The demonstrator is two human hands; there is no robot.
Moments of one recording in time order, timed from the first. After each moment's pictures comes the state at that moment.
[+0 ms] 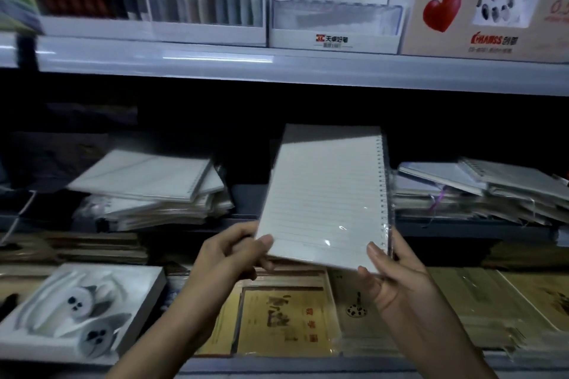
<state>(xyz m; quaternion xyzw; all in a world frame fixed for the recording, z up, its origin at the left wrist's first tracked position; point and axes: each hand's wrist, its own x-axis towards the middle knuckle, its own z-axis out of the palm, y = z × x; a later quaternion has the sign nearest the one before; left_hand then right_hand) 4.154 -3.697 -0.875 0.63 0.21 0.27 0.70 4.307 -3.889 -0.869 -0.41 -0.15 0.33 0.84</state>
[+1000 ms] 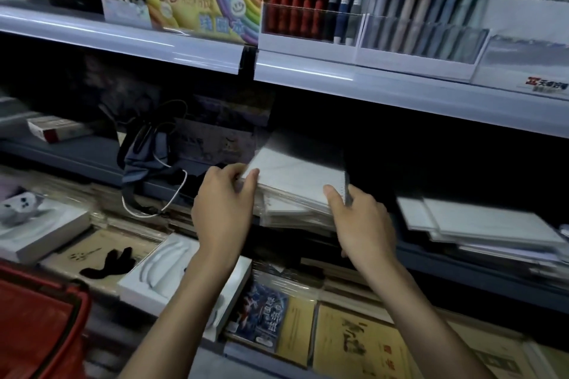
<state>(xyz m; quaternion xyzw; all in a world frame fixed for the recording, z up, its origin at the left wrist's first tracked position) 4.053 -3.513 -0.860 0.69 0.48 0.49 0.20 4.211 -3.647 -0.830 -0.85 -0.39 -0.03 0.36</state>
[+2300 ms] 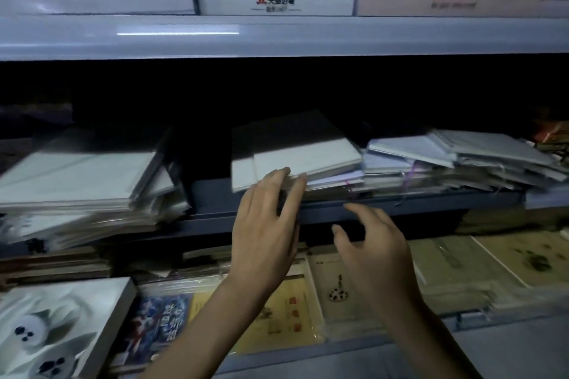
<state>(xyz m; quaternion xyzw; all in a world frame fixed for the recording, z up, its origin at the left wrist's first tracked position) 4.280 -3.715 -0.911 0.90 0.10 0.43 -0.03 4.354 -3.873 -0.902 -0.88 -0.24 -0.11 0.40</state>
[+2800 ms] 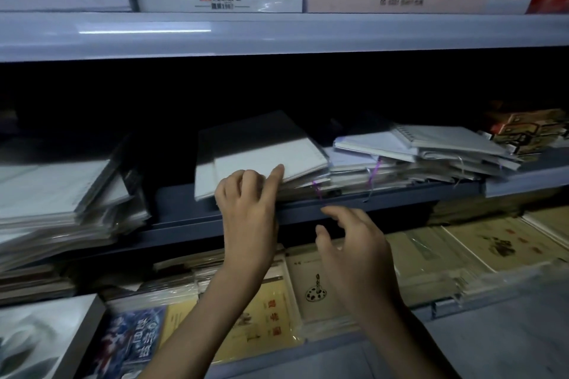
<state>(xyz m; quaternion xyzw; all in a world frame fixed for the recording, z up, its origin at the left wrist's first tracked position) 4.330 -3.726 -0.914 0.84 0.16 0.51 -0.01 4.359 -3.889 -0.901 -0.87 -0.22 -0.14 0.42</state>
